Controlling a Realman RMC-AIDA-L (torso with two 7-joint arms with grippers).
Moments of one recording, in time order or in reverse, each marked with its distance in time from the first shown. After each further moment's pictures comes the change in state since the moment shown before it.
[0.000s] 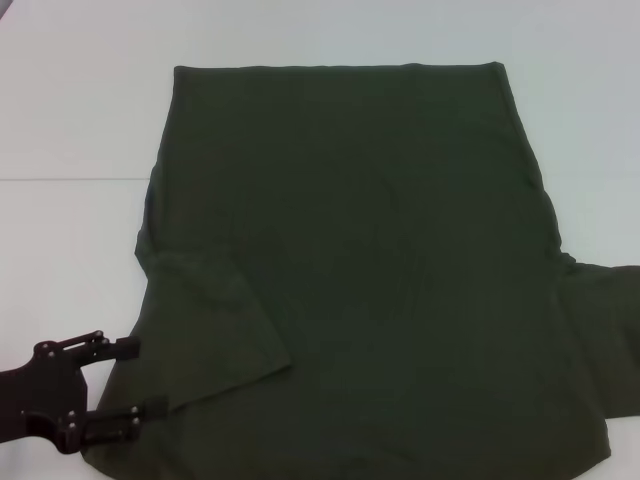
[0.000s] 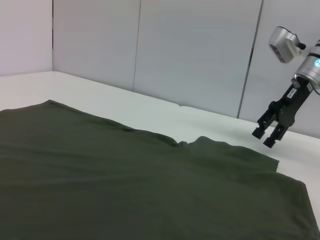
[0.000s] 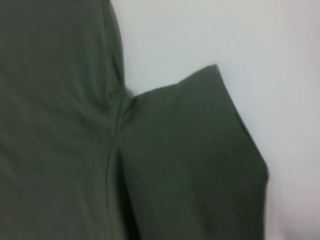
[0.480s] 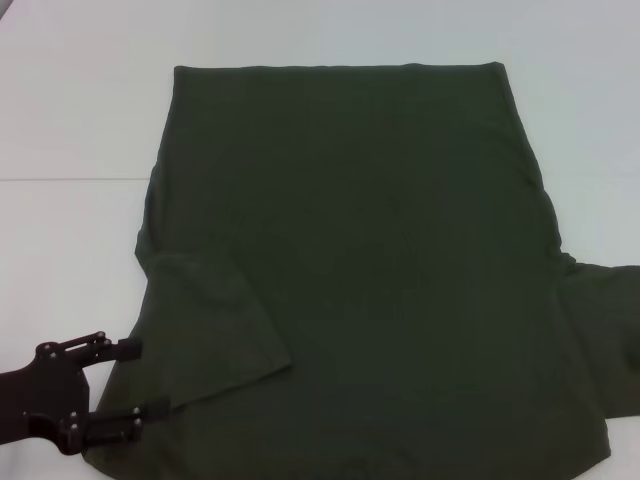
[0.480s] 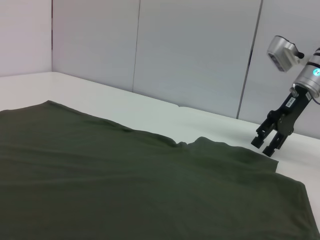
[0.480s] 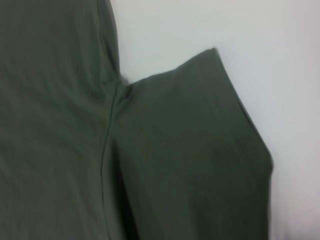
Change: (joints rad) left arm 0.001 -0.005 0.001 -0.001 -0.001 -0.001 0.004; right arm -0.005 0.010 0.000 0.054 0.004 0.048 -0.024
